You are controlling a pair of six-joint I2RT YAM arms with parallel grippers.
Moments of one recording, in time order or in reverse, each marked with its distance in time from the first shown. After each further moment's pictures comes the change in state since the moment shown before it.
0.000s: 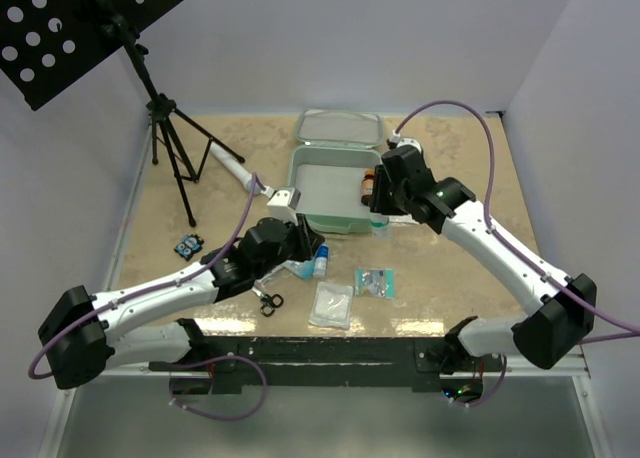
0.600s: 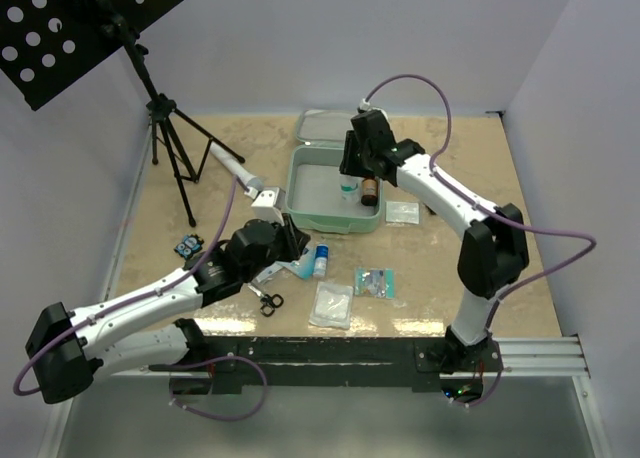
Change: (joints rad) left arm 0.013 -0.126 -0.001 -0.136 -0.077 0.000; right arm -0.061 0.449 0.340 0.190 -0.084 0.003
